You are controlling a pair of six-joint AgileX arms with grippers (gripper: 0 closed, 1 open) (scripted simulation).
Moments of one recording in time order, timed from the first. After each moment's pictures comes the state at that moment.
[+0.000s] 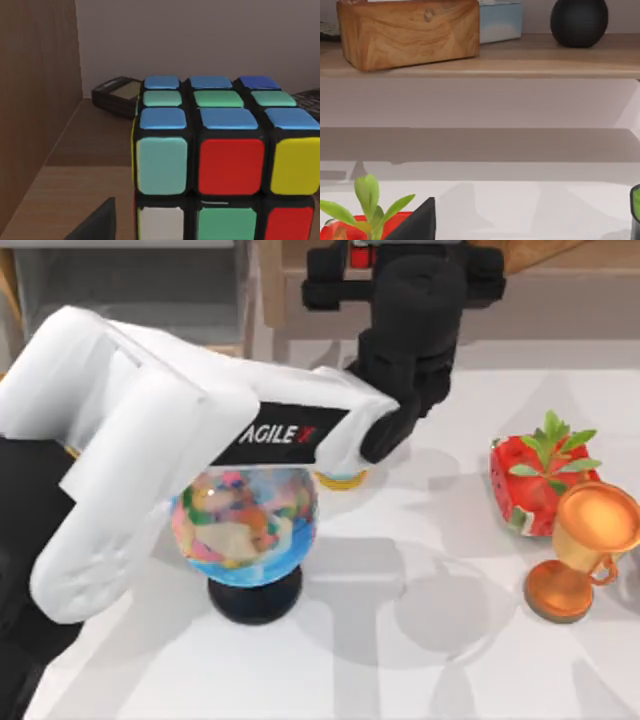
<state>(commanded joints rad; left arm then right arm) -0.77 2.34 1.61 0.74 -0.72 0.02 0.00 0.00 0.00 0.00 0.00 0.00</state>
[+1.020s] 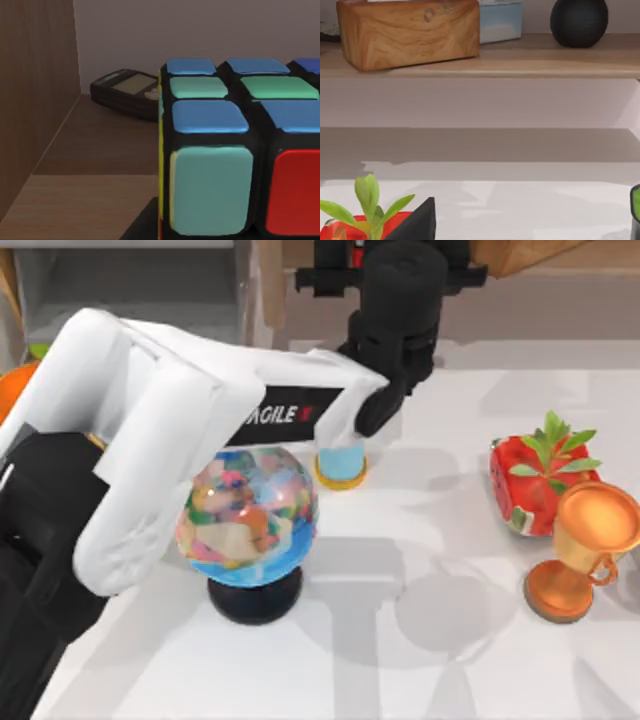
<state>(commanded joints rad) -0.71 2.45 1.76 0.70 -0.66 0.01 0.00 0.00 0.00 0.00 0.00 0.00</state>
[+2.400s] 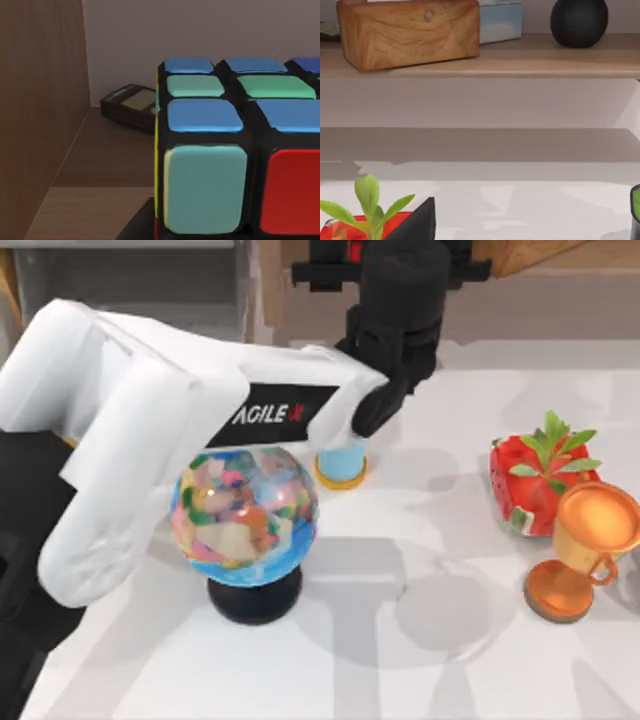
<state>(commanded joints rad) -0.73 2.36 1.68 0.69 -0.68 0.02 0.00 0.00 0.00 0.00 0.00 0.00</state>
